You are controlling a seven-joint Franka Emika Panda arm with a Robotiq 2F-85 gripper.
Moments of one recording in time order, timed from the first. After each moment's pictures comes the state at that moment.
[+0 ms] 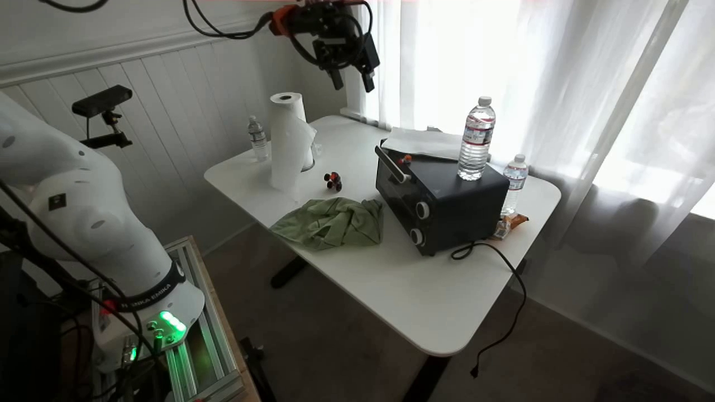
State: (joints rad) arm 0.01 -0.33 -0.06 -2.15 -0.12 2.07 -0.19
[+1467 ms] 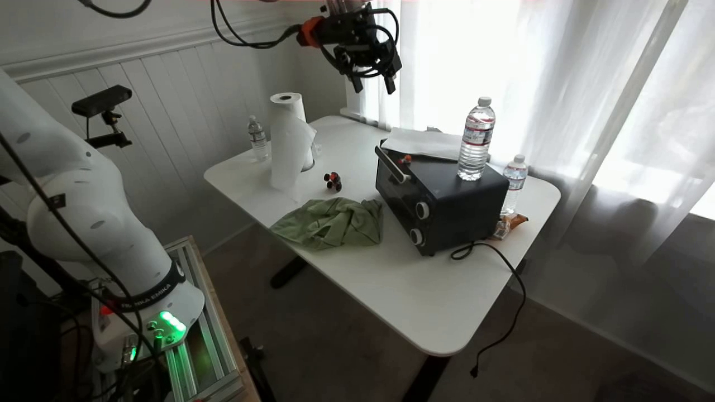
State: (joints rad) arm 0.00 -0.20 -0.07 -2.09 -0.11 2.19 -0.25
